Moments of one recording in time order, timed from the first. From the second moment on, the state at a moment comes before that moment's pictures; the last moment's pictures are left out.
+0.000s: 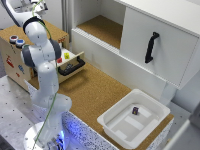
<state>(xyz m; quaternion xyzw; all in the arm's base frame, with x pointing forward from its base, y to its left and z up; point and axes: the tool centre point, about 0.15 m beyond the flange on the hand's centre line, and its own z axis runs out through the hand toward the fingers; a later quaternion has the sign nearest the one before) 0.269 0.363 0.572 0.89 0.42 0.03 0.16</state>
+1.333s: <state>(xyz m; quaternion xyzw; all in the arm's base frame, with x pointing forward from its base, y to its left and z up) 0.333 -0.053 0.461 0.96 0.25 0.03 0.08</state>
